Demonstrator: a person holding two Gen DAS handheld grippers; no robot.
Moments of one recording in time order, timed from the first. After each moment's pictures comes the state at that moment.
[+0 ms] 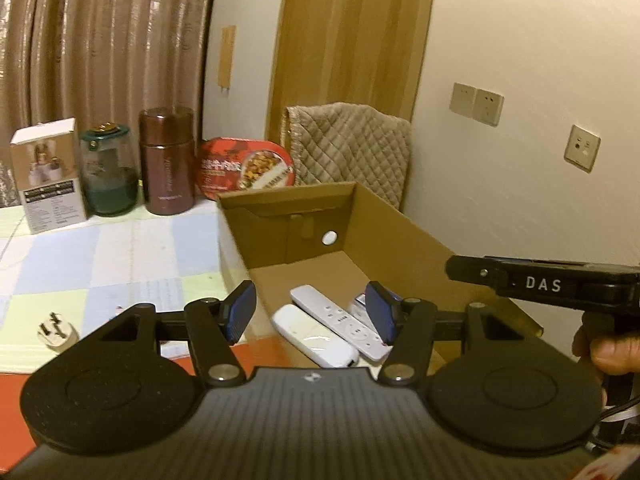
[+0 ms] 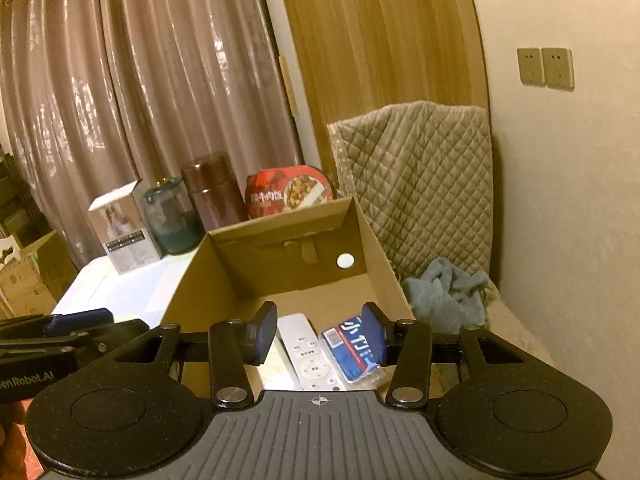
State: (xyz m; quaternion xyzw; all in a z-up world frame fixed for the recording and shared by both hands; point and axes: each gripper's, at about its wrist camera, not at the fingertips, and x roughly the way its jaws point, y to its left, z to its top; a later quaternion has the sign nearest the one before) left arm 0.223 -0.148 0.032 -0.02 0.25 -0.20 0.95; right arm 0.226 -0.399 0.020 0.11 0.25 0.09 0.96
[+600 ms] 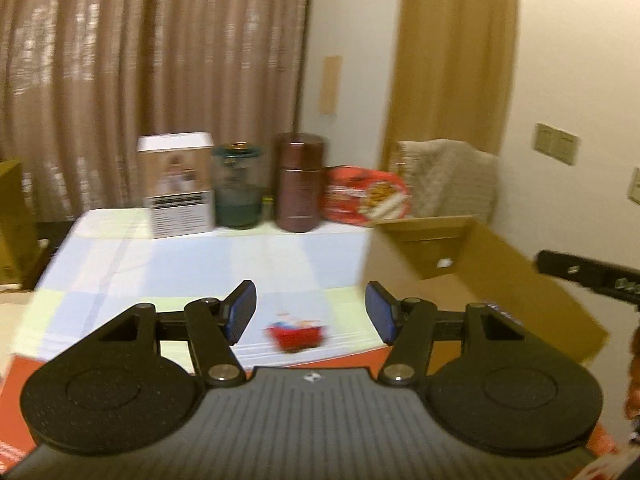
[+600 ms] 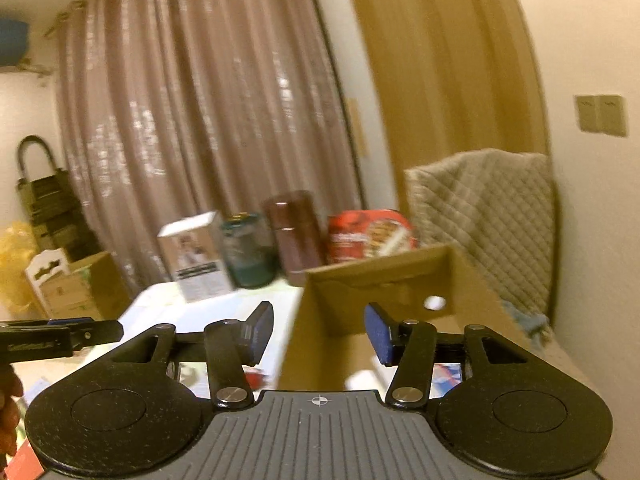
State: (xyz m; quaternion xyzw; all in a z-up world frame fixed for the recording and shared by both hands) left arm 0.197 -0.007 0.054 -0.03 0.23 -0.08 0.97; right arm 0.201 -0.319 0.049 0.11 0.17 0.17 0.96
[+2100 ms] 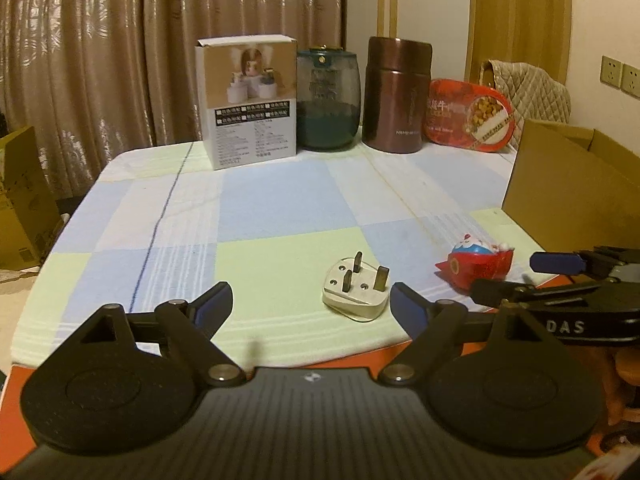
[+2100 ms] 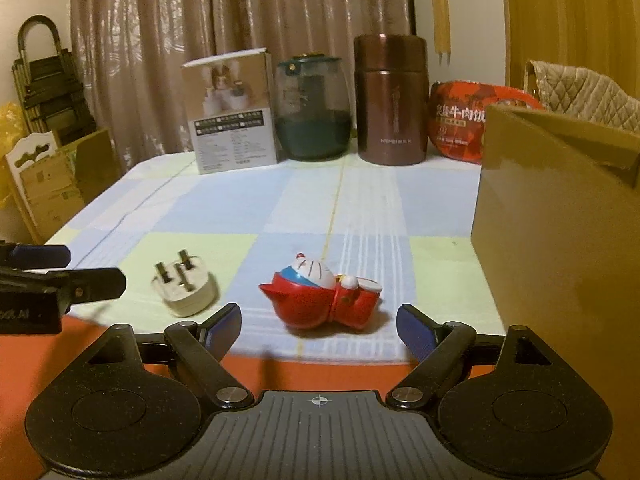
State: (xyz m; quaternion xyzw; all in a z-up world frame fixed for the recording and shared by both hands) left arm 0.306 0.104 -0.082 0.02 0.29 -0.06 0.96; right arm 0.332 -0.123 -0.108 0.02 0.28 0.18 0.94
